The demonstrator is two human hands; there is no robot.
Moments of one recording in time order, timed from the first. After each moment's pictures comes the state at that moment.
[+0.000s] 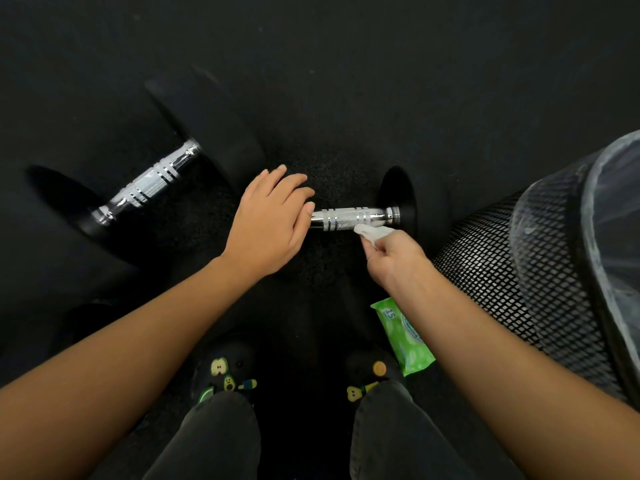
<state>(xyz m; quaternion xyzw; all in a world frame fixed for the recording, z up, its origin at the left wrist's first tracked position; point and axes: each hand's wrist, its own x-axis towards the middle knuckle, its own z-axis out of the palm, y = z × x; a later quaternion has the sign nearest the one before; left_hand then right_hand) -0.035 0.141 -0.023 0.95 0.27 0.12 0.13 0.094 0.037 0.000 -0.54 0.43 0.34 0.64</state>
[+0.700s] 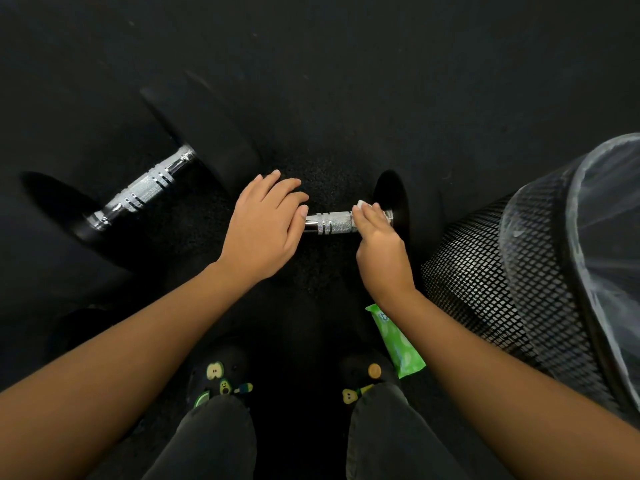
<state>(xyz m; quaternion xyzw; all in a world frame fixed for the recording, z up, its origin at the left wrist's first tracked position) -0.034 0.139 -0.019 0.94 0.28 0.12 0.15 0.096 0.010 -0.046 -0.87 -0.43 0.14 0.19</state>
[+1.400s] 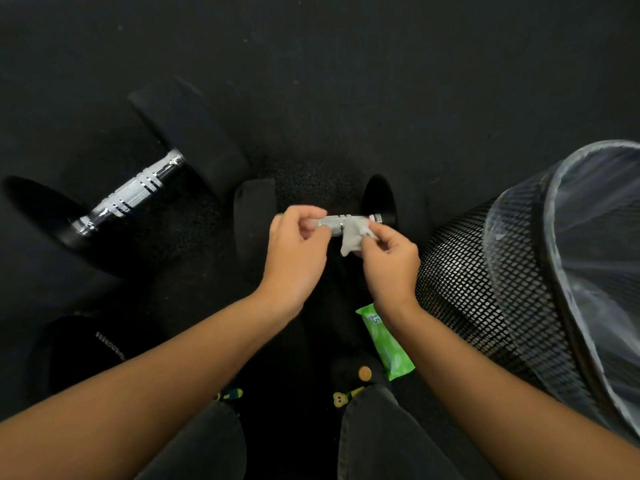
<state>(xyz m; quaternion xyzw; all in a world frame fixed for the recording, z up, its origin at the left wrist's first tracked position) -0.003 0.080 0.028 0.60 0.51 0.13 0.60 0.085 0.002 -0.005 -0.85 -0.10 0.25 0.46</state>
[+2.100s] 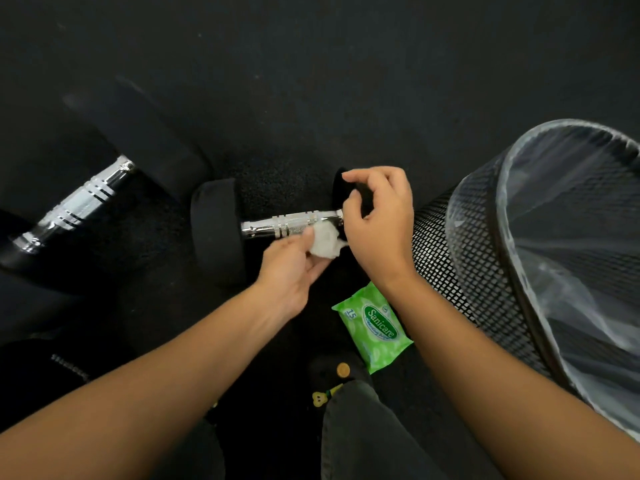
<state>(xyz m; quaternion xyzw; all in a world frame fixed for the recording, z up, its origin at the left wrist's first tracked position) 0.036 0.060 0.003 0.16 0.52 0.11 0.83 0.123 0.008 0.023 -0.86 -0.32 0.06 0.40</state>
